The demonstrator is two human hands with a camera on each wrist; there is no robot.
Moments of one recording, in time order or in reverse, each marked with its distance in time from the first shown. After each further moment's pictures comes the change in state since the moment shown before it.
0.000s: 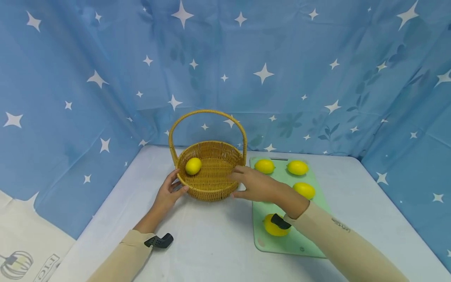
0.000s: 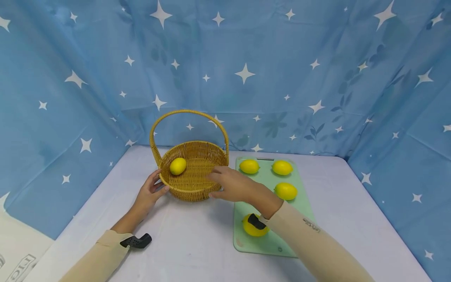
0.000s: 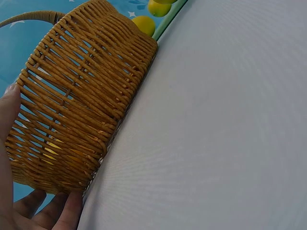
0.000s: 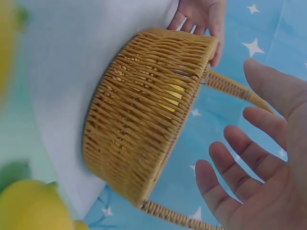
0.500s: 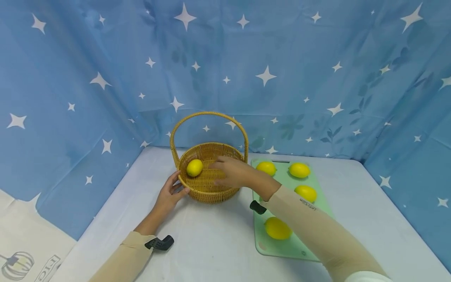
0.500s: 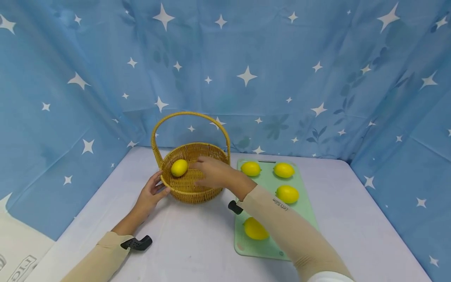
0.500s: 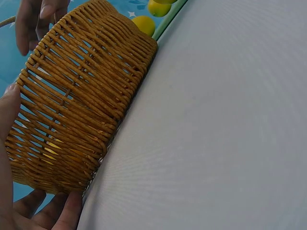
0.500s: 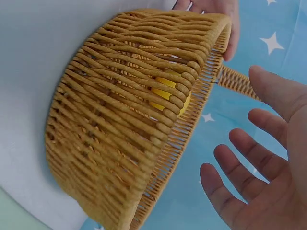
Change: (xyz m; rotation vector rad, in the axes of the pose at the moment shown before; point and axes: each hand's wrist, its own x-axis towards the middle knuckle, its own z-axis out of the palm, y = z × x) left_hand 0.000 -0.004 -0.002 -0.018 -0.004 0.007; right_hand 0.079 0.001 0.004 -0.057 -0.081 0.066
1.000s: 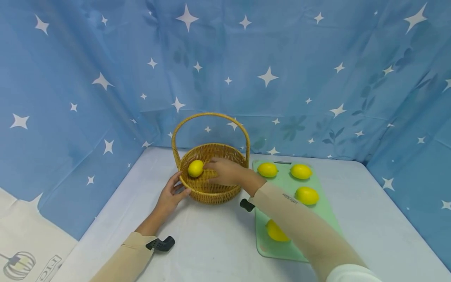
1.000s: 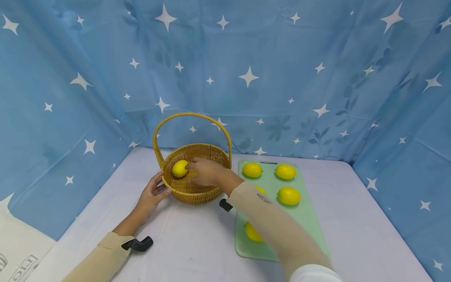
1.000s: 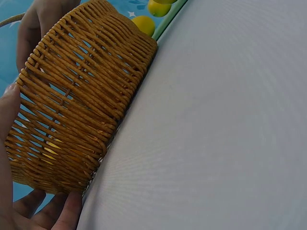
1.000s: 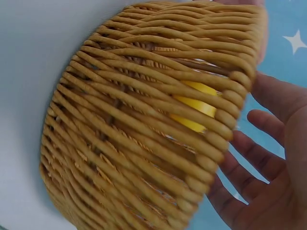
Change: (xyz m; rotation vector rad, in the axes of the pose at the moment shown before) left_hand -0.001 0.004 0.002 0.002 0.006 0.000; right_hand 0.040 0.001 0.018 0.025 -0.063 0.020
